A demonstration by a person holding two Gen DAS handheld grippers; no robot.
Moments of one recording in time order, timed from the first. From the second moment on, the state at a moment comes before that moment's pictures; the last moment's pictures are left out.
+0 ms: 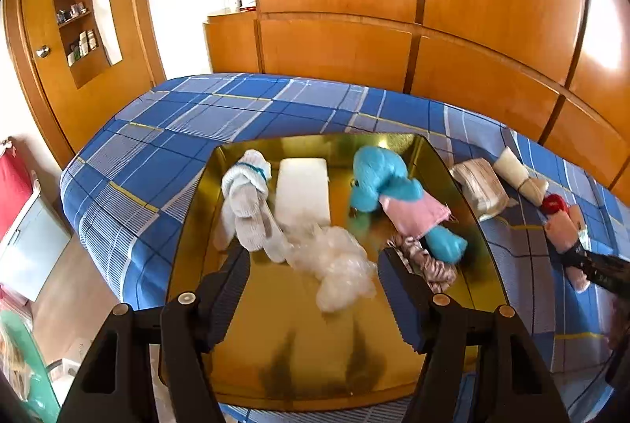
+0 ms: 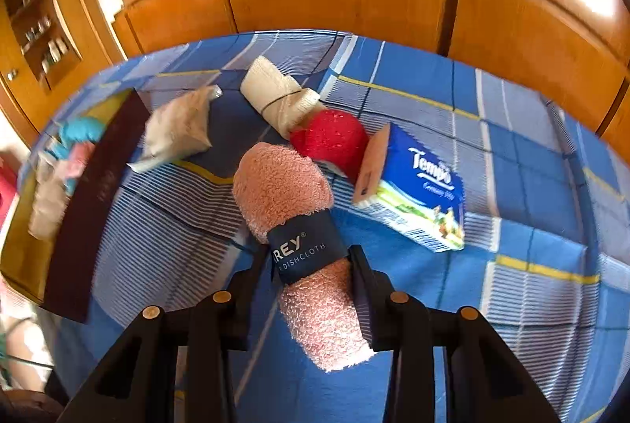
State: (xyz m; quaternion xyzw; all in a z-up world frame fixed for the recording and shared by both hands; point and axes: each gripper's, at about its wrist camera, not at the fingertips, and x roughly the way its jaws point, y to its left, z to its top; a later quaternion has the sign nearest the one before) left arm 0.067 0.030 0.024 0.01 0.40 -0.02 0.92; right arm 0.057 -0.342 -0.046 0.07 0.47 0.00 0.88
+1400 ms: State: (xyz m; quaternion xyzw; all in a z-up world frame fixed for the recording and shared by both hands) left arm 0.035 0.191 0.005 -0.12 0.40 0.13 0.90; right arm 0.131 0.020 -0.041 0.02 0.55 0.27 0.79
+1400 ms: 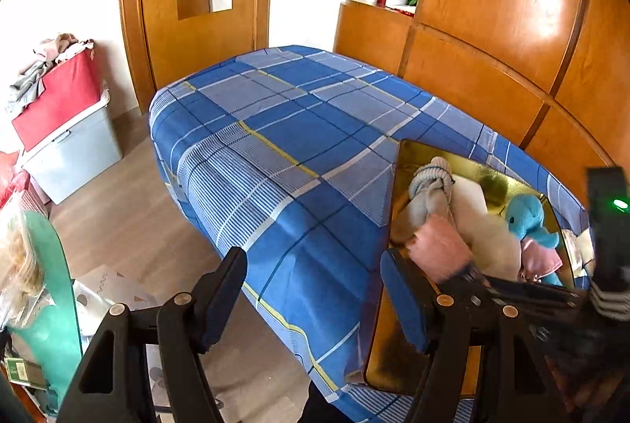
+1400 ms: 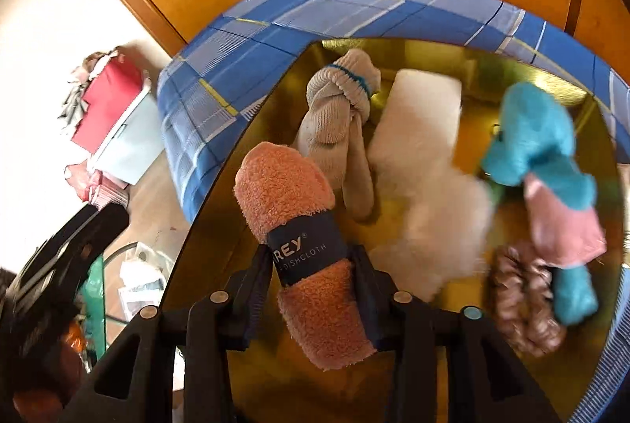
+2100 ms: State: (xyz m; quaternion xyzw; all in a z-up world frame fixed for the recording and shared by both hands) left arm 0.028 0.161 0.013 -0.08 0.39 0.10 0.91; right arm 0.102 -0.007 -0.017 0.00 0.48 0.25 0.84
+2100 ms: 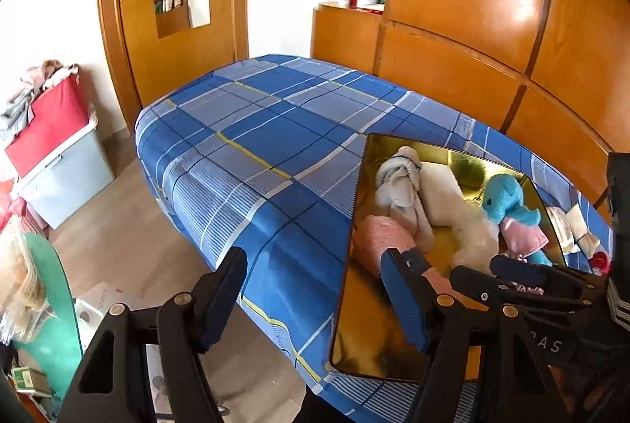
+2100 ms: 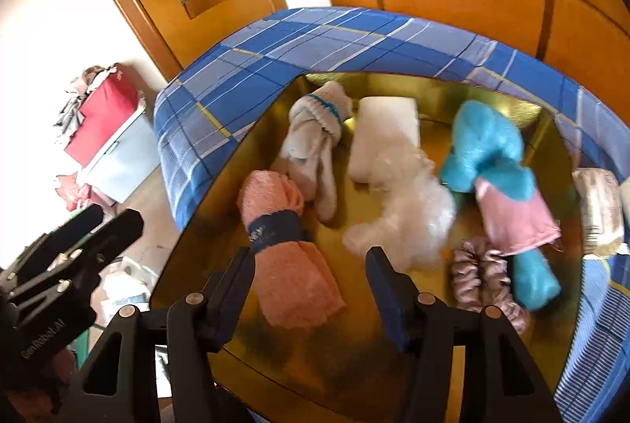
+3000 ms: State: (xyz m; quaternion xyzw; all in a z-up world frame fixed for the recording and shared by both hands) left arm 0.016 0.108 0.041 0.00 0.34 0.07 0.94; right arm 0.067 -0.064 0.016 -0.05 0.39 0.14 0.91
